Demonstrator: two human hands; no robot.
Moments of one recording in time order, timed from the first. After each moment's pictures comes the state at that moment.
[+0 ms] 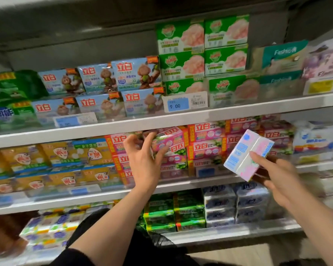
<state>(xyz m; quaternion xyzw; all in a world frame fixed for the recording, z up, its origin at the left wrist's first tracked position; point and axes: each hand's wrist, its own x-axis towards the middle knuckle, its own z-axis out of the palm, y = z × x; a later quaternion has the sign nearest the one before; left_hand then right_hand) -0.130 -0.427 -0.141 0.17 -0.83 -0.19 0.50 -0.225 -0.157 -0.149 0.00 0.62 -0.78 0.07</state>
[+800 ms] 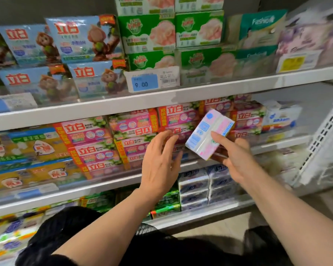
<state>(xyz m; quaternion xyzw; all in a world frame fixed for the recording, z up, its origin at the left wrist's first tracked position) -0.165 -0.365 -0.187 -0.05 -0.90 -0.15 0.40 -0.234 -0.189 -0.155 0.00 0.57 -0.81 0.08</state>
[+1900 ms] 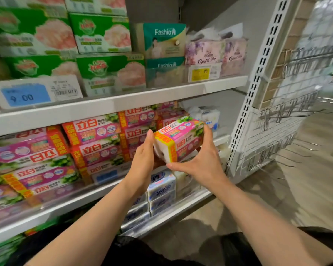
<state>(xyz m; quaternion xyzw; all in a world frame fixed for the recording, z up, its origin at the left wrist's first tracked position) -0.240 -0.231 -0.151 -0.02 -0.66 -0.75 0.04 -0.254 -0.082 -0.163 -0.11 0.83 -0.53 -0.14</state>
